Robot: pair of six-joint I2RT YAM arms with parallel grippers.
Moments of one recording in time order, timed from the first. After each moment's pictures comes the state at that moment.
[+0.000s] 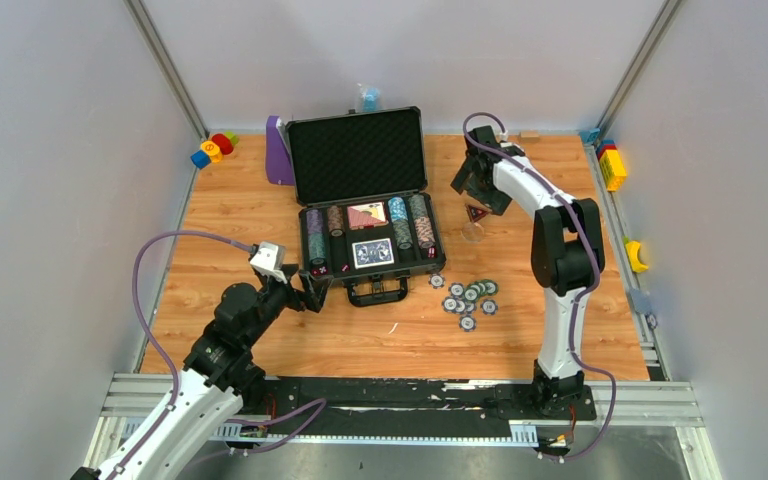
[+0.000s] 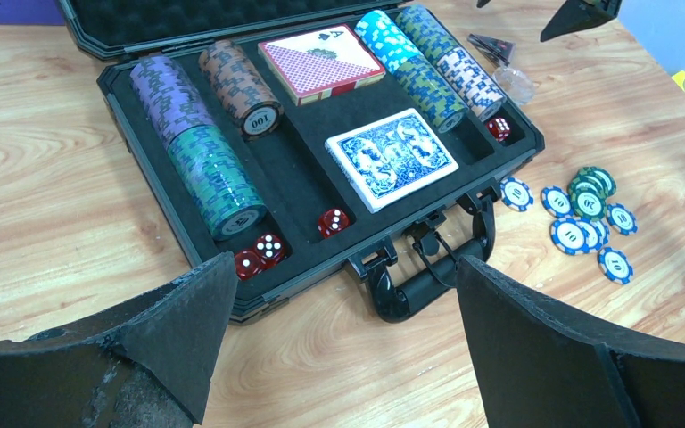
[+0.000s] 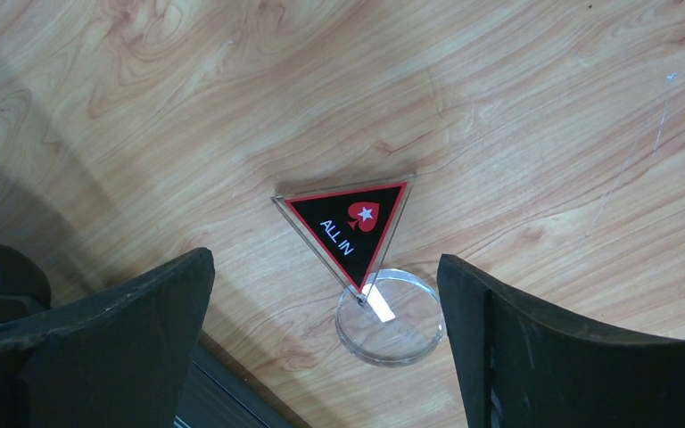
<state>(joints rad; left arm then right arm) -0.52 0.33 0.27 -0.12 -0.03 -0.28 0.26 2.09 1.71 -0.73 0.31 0.81</state>
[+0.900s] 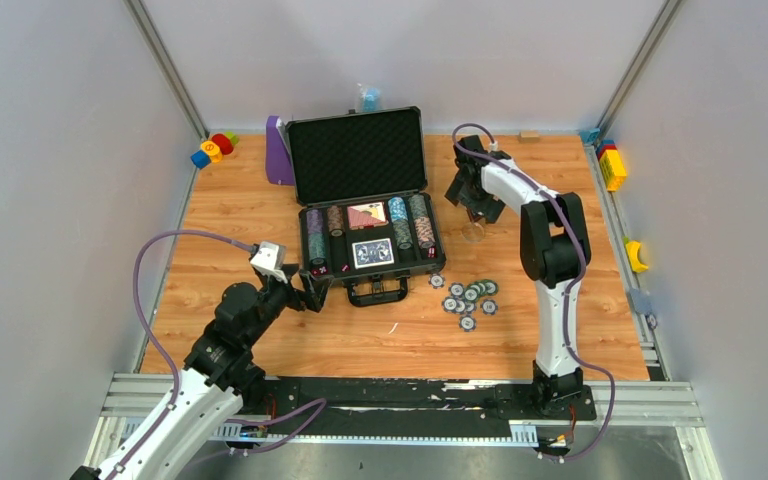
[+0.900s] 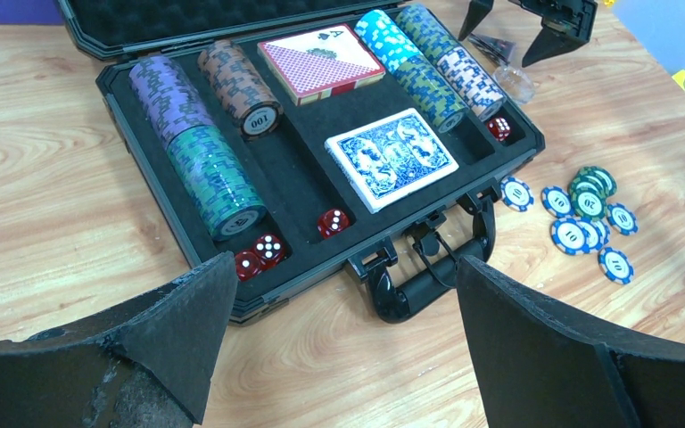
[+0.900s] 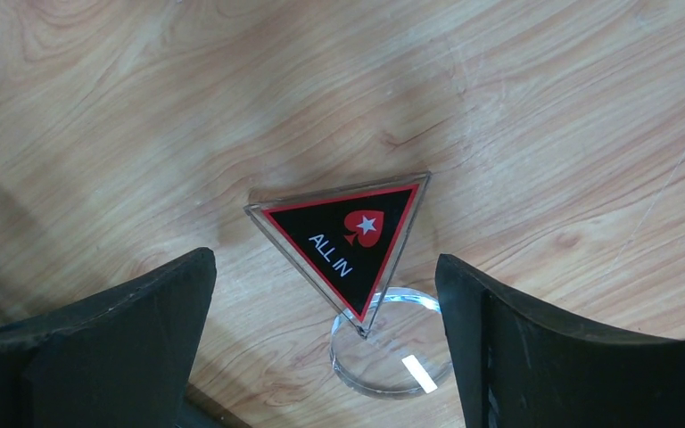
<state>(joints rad) -0.52 0.34 0.27 -0.11 -0.03 -0.28 0.29 2.19 1.74 -0.76 0.34 0.83</state>
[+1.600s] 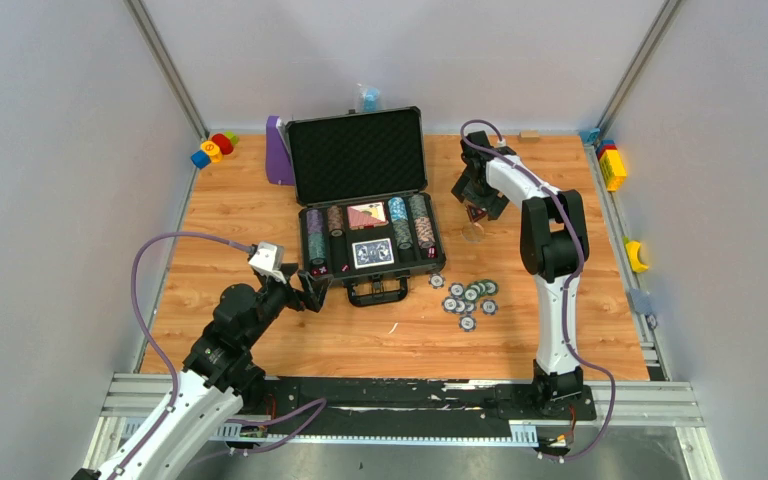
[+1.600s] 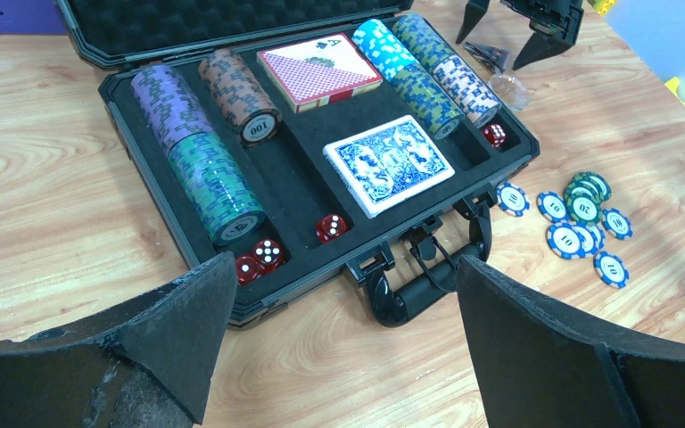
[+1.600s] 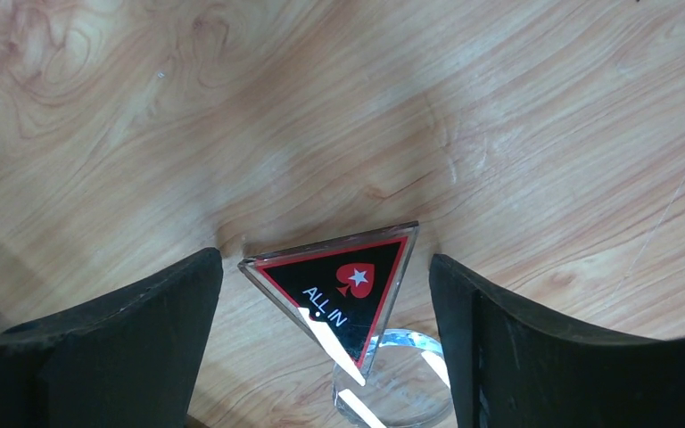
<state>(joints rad) -0.52 0.32 0.27 -0.11 -0.03 -0.28 0.25 2.25 1.82 -0.79 0.33 0.86</state>
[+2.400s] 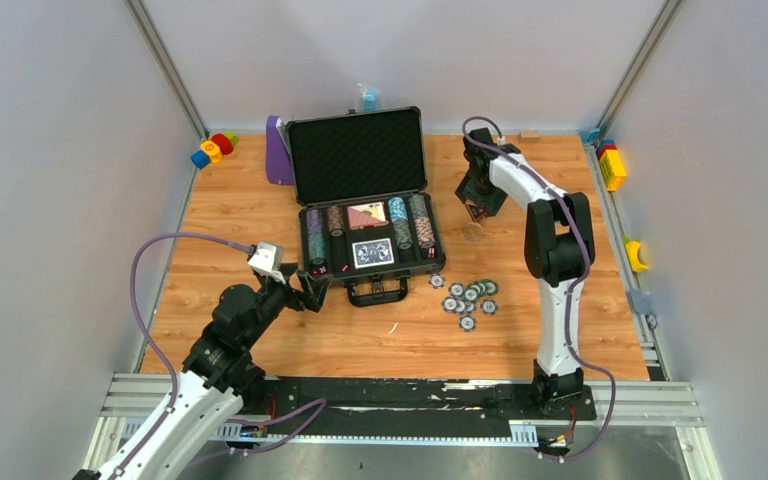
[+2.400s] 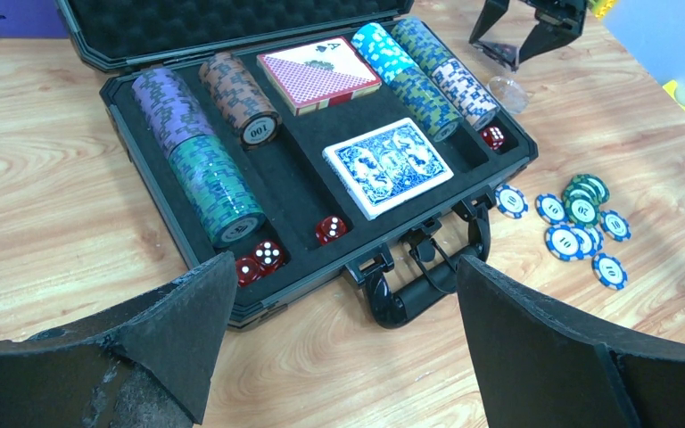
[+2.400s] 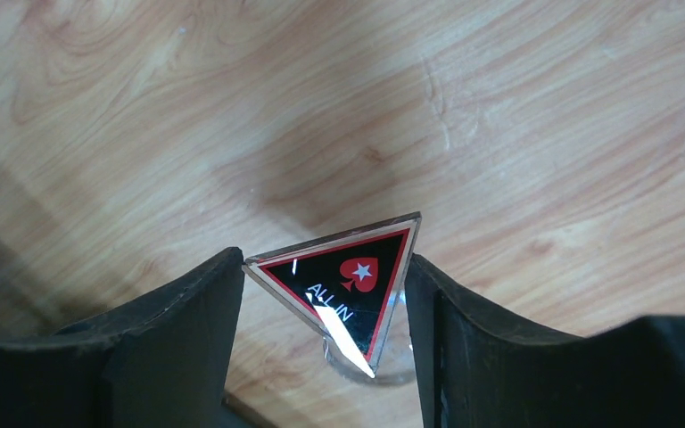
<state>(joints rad) -0.52 0.31 0.27 -0.11 -0.03 -0.28 0.25 2.22 1.81 -0.81 0.29 0.81</state>
